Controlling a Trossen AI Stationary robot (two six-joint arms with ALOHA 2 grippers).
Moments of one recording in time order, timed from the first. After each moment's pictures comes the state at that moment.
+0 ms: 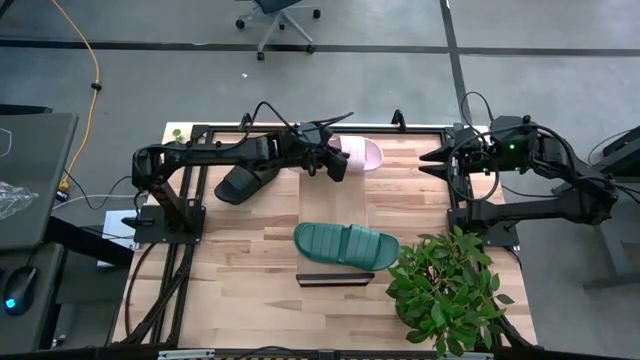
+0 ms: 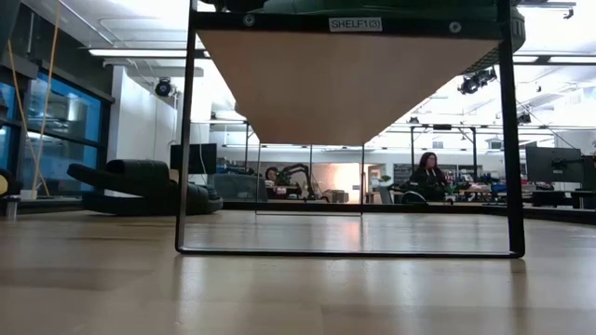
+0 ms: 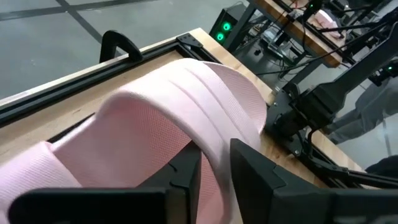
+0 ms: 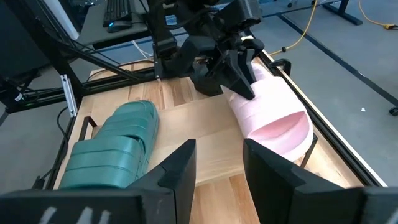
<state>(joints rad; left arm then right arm) 0.34 1.69 1.40 -0.17 -0.14 -0.56 -0.22 0.77 1.26 -0.89 -0.08 0.10</state>
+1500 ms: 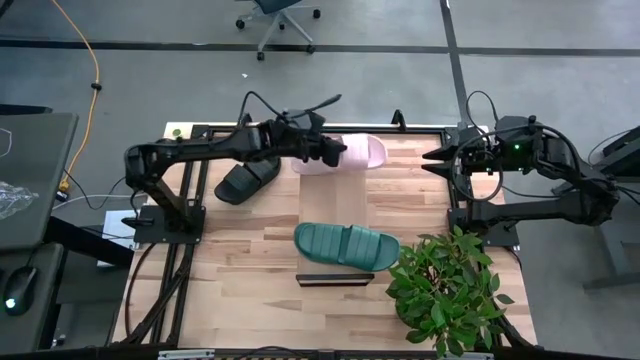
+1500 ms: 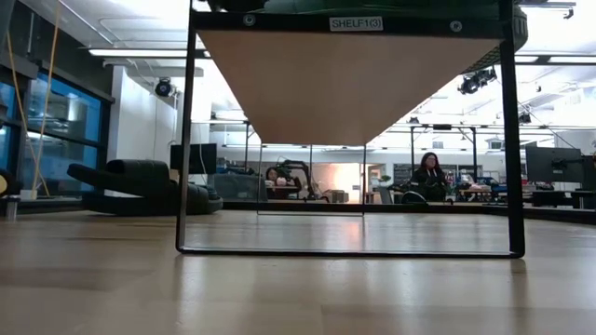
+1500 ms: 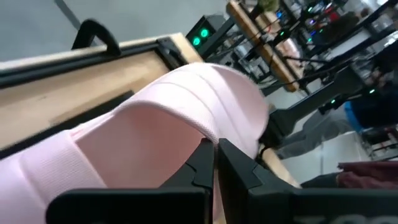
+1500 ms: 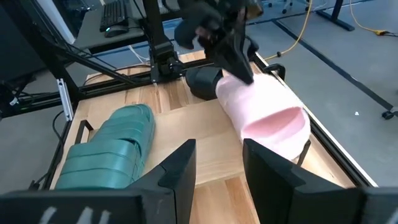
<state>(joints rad) 0.41 1.63 1.40 -0.16 0.02 -0.74 -0.22 0.75 1.26 -0.89 -0.06 0.09</state>
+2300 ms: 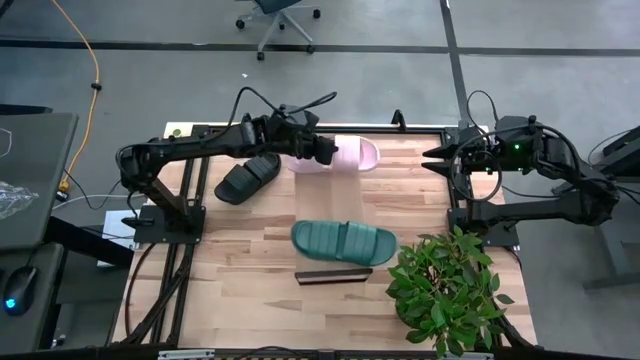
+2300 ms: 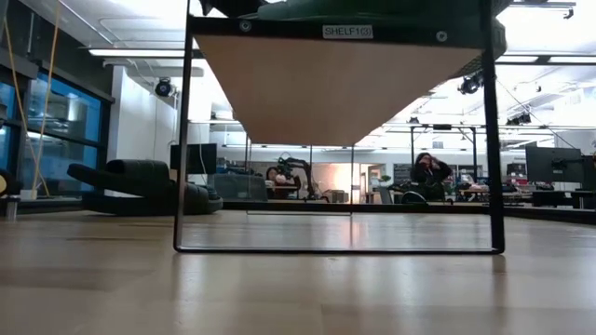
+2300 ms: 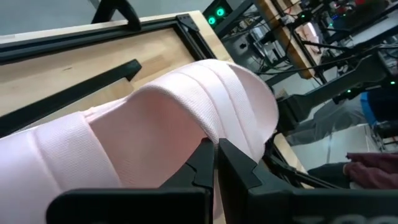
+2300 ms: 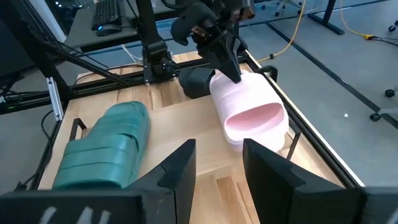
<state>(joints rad) 0.44 1.60 1.40 -0.30 0.06 -0.77 -0.22 0.75 1.26 -0.89 -0.03 0.08</state>
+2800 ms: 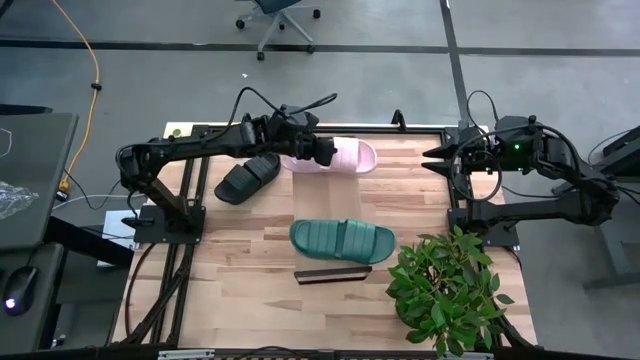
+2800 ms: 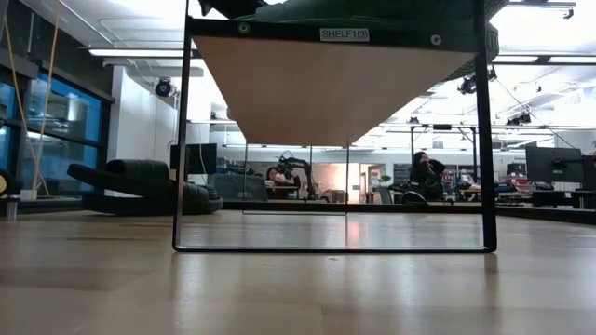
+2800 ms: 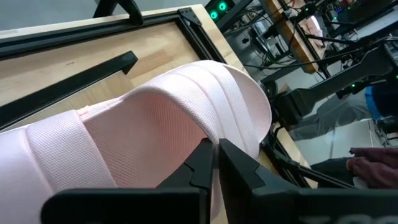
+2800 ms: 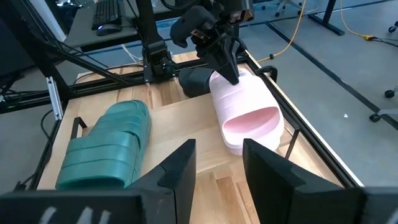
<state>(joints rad) 0.44 1.60 1.40 -0.32 0.07 -0.76 -0.22 0.75 1.26 -0.89 -0.03 0.07</state>
